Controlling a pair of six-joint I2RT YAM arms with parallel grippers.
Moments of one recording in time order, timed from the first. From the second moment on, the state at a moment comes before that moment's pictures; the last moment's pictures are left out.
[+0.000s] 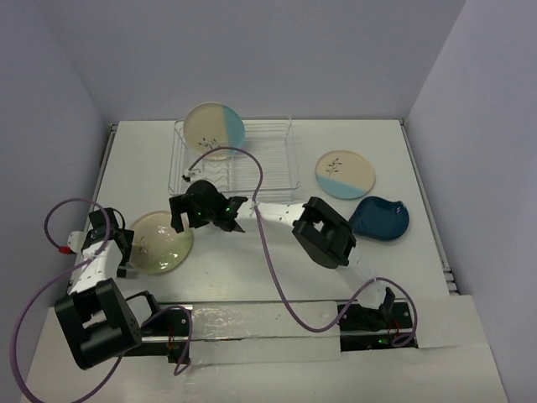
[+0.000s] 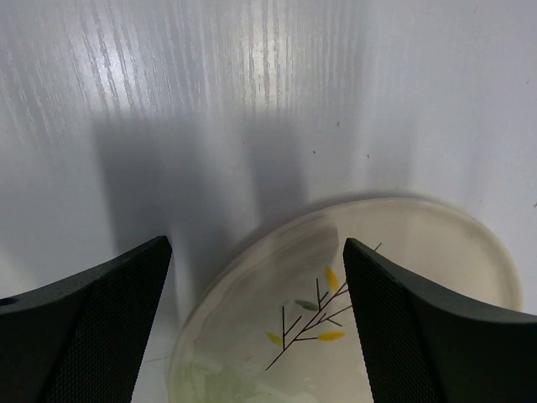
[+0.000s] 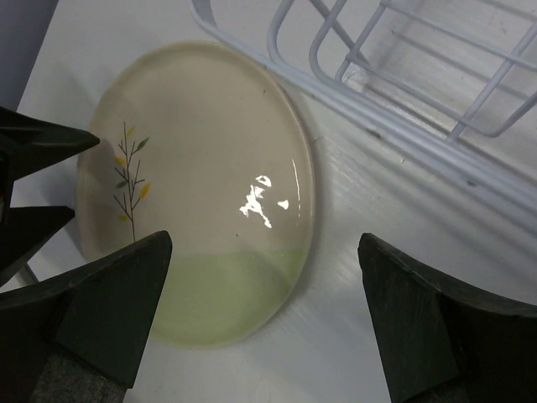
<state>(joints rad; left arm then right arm) 0.39 1.11 0.48 -0.49 -0.37 -1.04 1.05 2.24 1.69 -0.03 0.05 0.59</state>
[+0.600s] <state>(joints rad) 0.39 1.13 0.48 -0.41 -0.30 -0.97 1.11 2.33 1.75 -0.07 0.11 0.64</state>
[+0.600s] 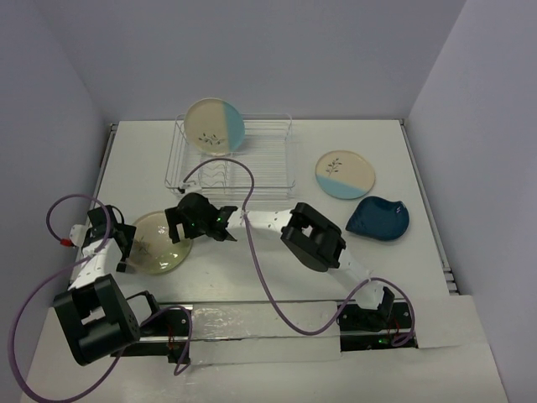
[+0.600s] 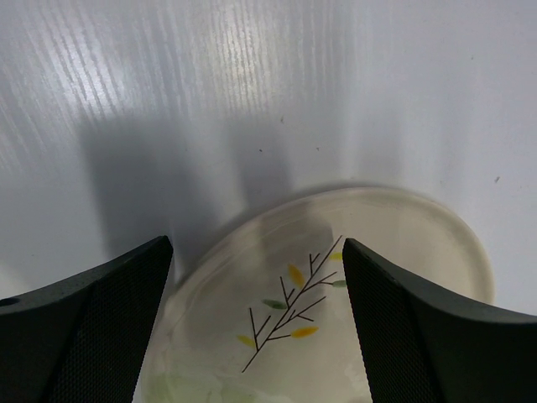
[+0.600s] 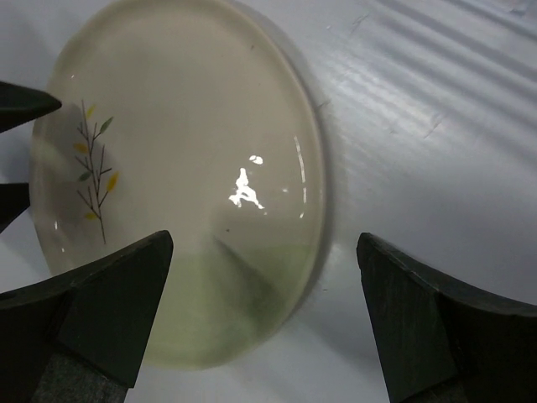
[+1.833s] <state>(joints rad) 0.40 1.10 0.45 -0.37 -0.28 -0.91 1.05 2.26 1.69 0.14 -0.11 0.76</state>
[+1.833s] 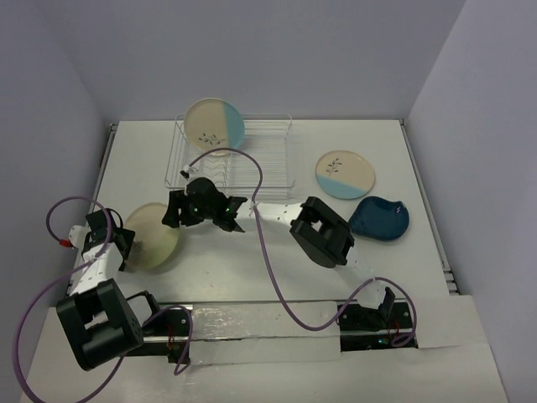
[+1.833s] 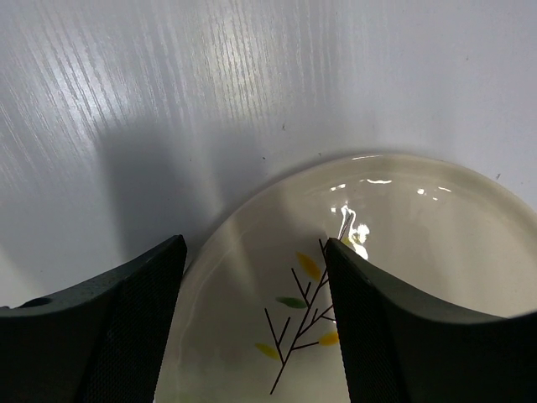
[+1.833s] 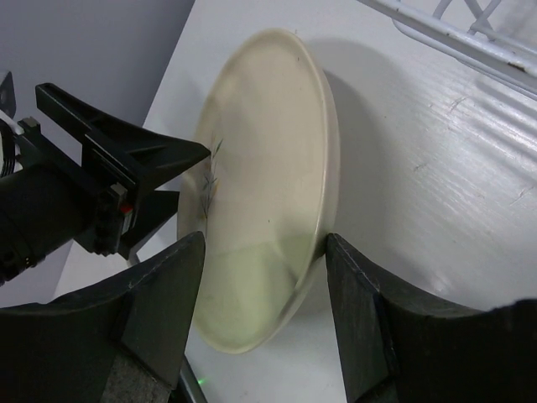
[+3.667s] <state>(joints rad) 0.41 0.88 0.40 -0.37 -0.13 -0.96 1.12 2.30 1.73 0.11 -0.16 0.86</state>
